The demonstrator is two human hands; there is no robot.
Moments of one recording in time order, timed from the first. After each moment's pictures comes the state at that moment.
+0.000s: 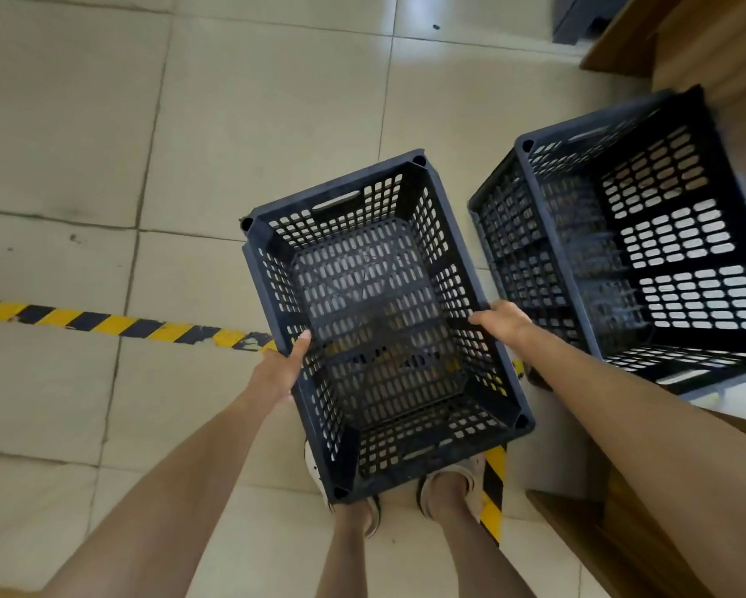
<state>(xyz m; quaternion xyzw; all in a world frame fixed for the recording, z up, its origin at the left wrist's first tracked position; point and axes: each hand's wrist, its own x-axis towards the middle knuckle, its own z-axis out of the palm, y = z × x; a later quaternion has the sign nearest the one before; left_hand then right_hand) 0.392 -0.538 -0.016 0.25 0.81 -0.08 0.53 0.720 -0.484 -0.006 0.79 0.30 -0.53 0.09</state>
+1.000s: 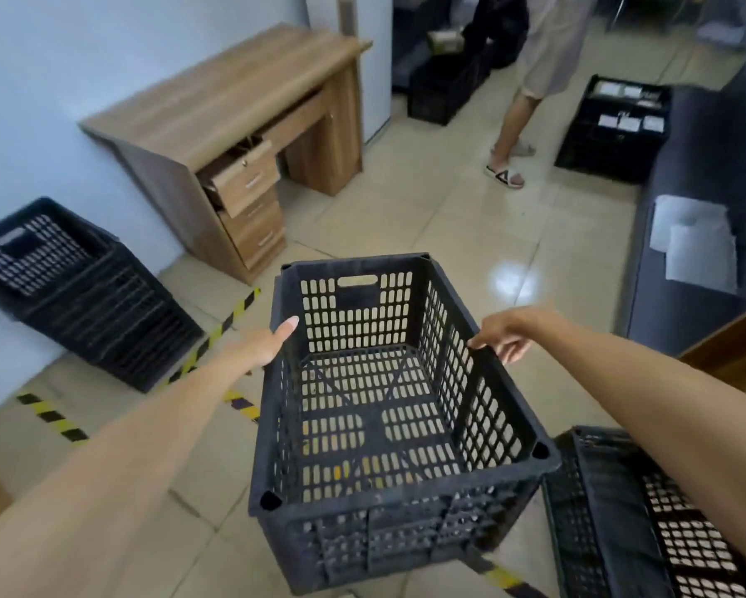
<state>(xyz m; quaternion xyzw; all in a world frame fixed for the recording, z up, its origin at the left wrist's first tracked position) 0.138 -0.490 0.510 0.35 0.89 -0.04 0.30 0.465 -0.338 0.533 0.57 0.66 -0.40 0.29</state>
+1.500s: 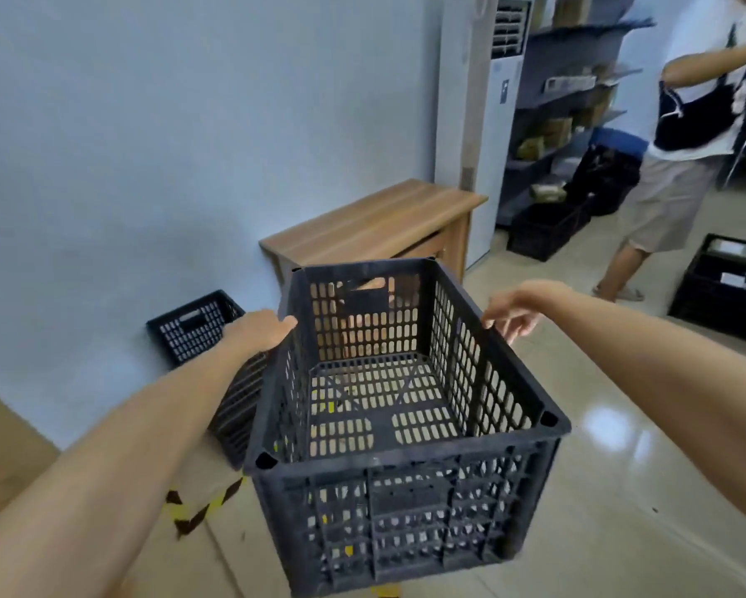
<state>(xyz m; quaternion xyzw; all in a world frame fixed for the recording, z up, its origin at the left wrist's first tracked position) -0.077 -0.529 0.742 0.36 0.93 0.02 0.11 0.216 -0.285 0.761 0.47 0.79 -0.31 0.23</state>
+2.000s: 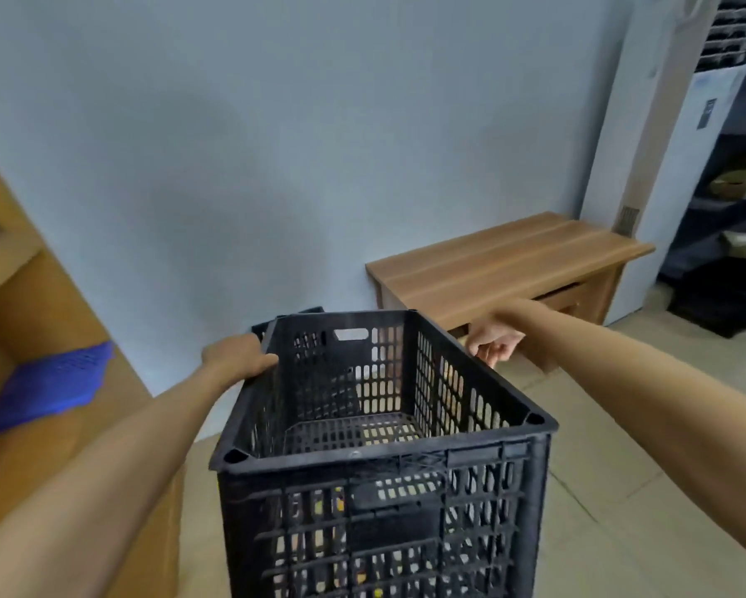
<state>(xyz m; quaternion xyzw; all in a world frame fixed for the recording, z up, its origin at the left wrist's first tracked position) -0.233 -0.531 0.765 0.20 0.98 -0.06 0.05 -0.056 -0.193 0.773 0.30 0.86 -0.29 0.30</state>
